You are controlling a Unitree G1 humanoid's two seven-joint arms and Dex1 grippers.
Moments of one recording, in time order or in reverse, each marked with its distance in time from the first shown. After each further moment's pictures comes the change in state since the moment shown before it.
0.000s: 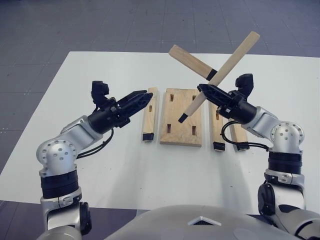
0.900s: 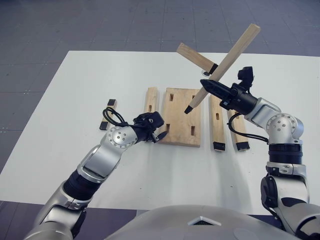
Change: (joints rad) left arm -0.048 0.147 -0.663 -0.187 1.044 -0.074 0.119; right arm -0.065 -0.019 0.037 0.071 -0.217 -0.132 0.089
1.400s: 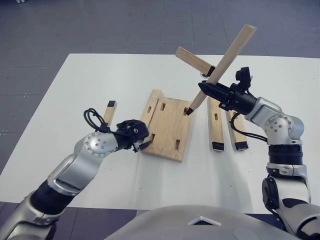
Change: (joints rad) left arm 0.185 0.279 0.088 -0.134 0.024 -0.085 -0.178; right arm 0.008 -0.025 0.063 -0.046 -0.140 -0.094 0.045
